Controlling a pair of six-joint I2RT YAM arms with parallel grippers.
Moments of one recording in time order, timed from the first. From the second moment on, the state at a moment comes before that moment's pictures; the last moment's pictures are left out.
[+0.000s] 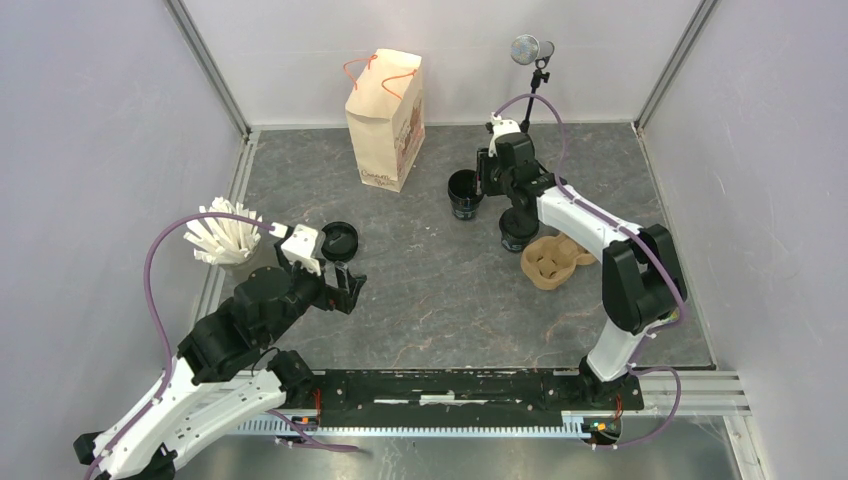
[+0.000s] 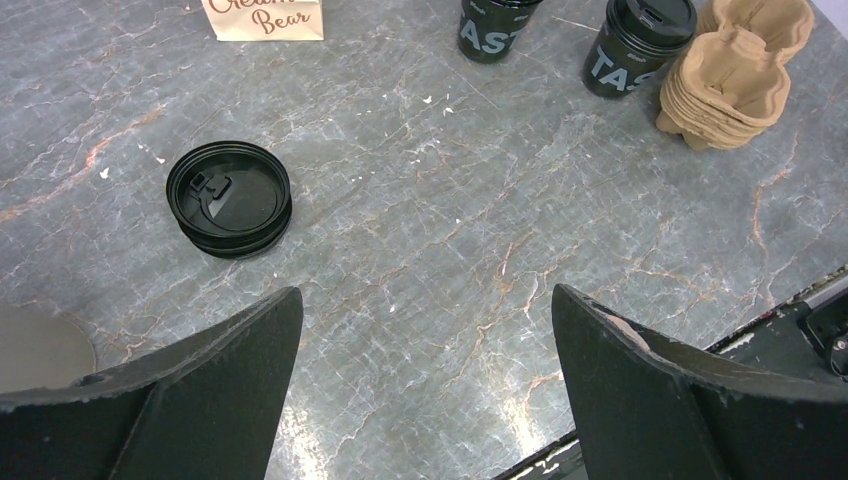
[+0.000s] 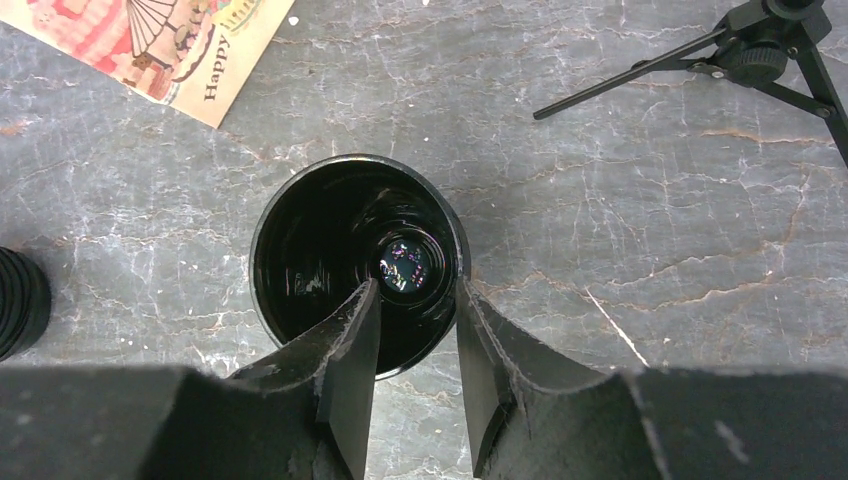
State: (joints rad) left arm -0.83 0.46 0.81 -0.71 -0.33 -0.26; right arm 0.44 1.74 1.29 -0.12 0.07 0.25
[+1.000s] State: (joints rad) left arm -0.83 0.49 0.81 -0.71 -0.33 -0.22; right arm 0.44 1.78 1.30 -0.12 0.11 0.21
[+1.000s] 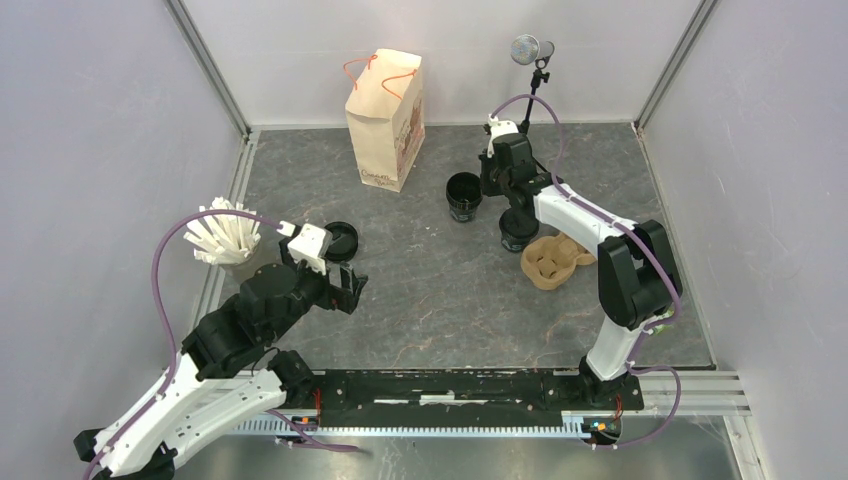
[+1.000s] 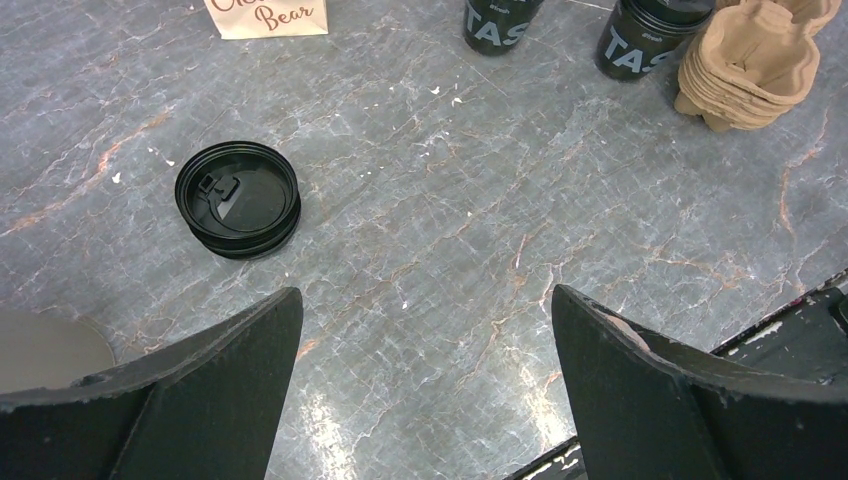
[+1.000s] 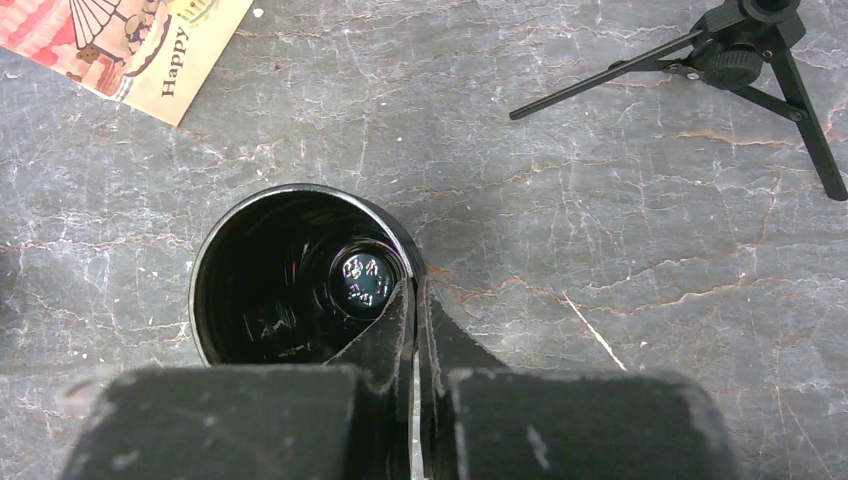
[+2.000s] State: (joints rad) left arm -0.83 0.51 0.81 -0.71 -0.33 -0.22; right arm 0.40 1.70 1.31 -0.09 -0.02 0.32
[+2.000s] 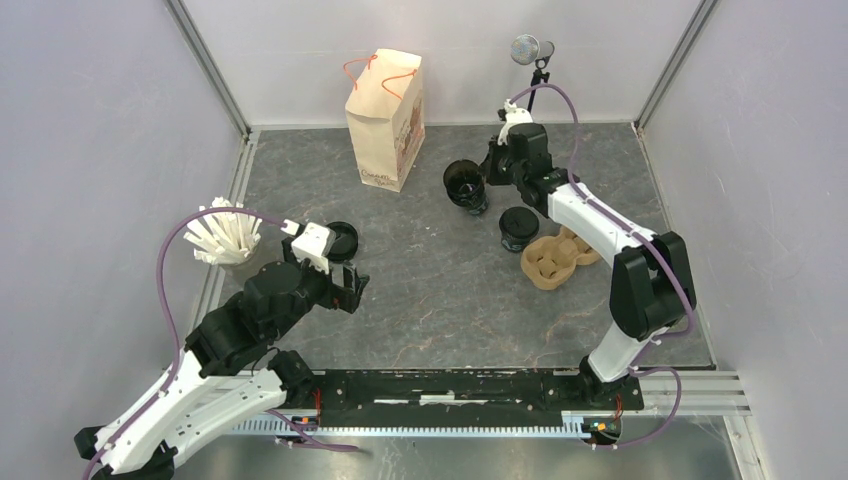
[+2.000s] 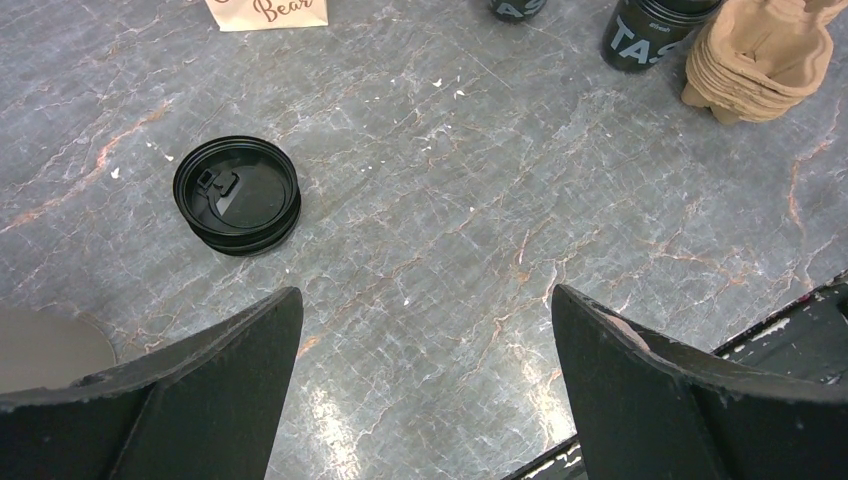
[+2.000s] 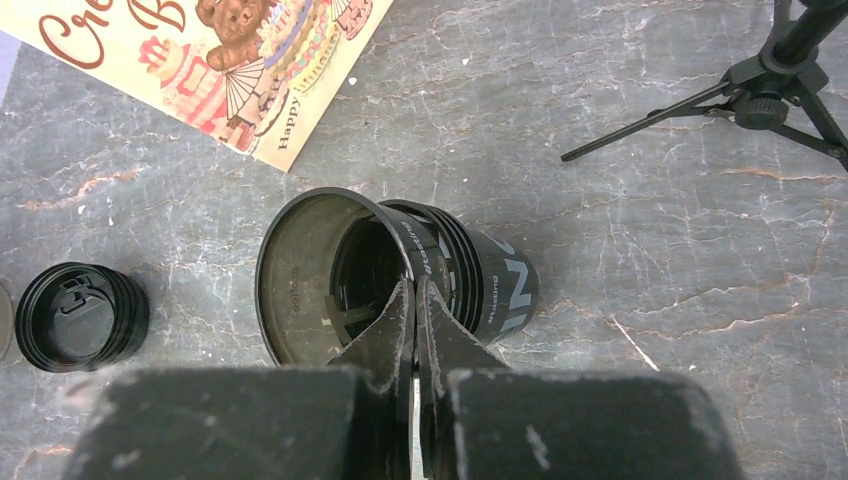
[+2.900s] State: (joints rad) left arm -0.83 0.52 0.80 -0.71 -0.34 -0.22; right arm 0.30 1.50 1.24 -0.05 -0.16 0.37
